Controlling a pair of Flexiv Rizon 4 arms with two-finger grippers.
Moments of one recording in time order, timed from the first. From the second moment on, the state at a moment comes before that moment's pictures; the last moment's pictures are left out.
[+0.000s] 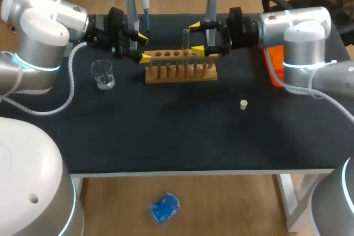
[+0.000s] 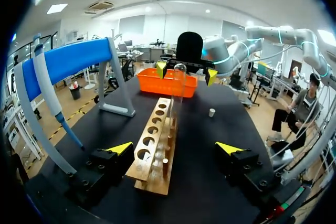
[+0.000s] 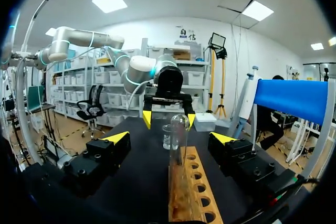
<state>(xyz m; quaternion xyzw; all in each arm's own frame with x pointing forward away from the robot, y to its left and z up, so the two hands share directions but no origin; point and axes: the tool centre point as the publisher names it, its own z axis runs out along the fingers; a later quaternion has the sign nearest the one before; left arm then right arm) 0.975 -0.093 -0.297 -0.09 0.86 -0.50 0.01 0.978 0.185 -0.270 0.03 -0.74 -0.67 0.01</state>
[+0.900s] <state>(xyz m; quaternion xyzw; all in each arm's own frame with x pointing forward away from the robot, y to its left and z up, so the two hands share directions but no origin) 0.977 -0.096 -0.299 -0.09 0.86 -0.50 0.01 0.978 0.211 -0.279 0.03 -0.72 -0.69 0.02</state>
